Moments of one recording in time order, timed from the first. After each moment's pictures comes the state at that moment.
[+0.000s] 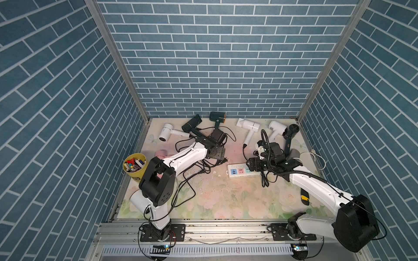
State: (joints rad) left arm -0.64 1.87 1.50 -0.74 -0.24 -0.38; right arm 0.52 1.25 0.83 -0.43 -0.08 0.30
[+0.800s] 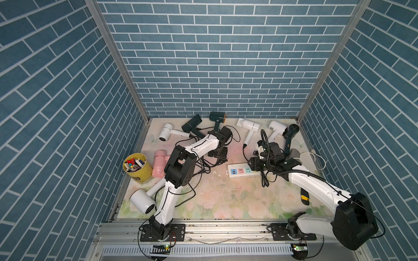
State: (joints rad) left arm -0.63 2.22 1.79 -0.93 -0.10 -0.40; right arm 0.52 1.27 0.83 -0.42 -0.08 0.32
